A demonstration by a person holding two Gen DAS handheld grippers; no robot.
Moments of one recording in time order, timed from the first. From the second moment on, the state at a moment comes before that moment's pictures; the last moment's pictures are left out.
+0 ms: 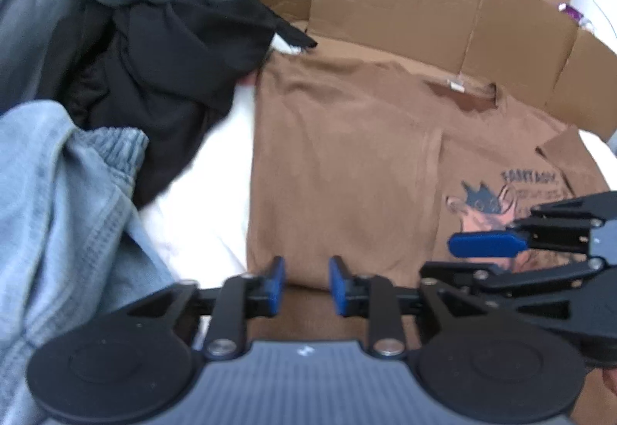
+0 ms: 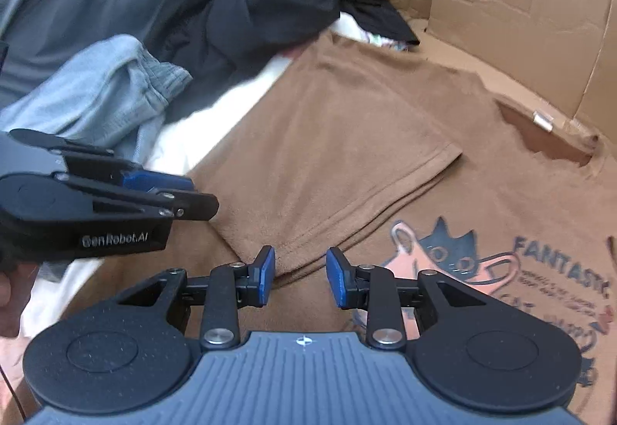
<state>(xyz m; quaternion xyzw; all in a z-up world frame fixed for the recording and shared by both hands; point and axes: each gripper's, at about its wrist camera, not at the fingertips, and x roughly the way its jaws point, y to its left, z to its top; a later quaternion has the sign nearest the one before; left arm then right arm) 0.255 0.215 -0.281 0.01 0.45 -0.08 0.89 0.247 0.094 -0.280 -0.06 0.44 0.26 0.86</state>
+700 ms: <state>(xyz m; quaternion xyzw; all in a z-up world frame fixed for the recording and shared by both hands) 0.222 0.221 -0.090 0.05 0.46 -0.09 0.88 0.183 -0.062 -0.085 0.01 0.46 0.17 0.87</state>
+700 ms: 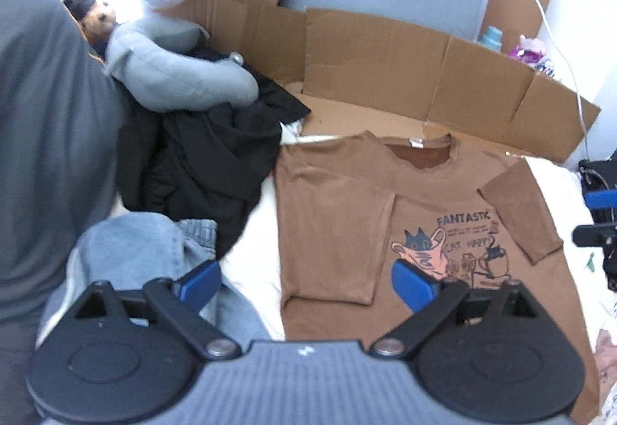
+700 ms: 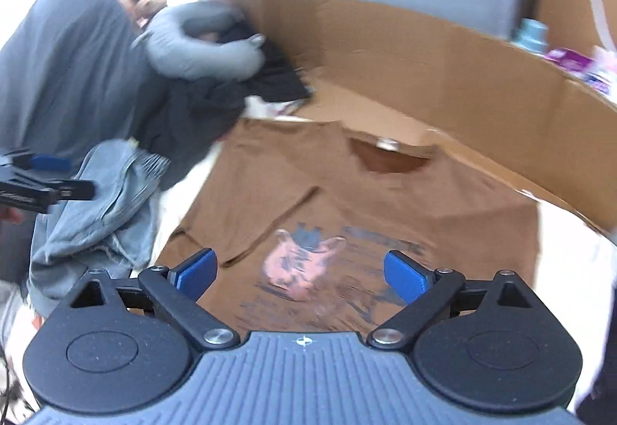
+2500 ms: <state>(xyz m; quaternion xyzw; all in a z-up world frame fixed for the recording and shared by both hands) 0.005 0.252 0.102 0.05 0.43 -0.04 0.90 -0.089 -0.342 0.119 0.12 0.42 0.06 0.90</state>
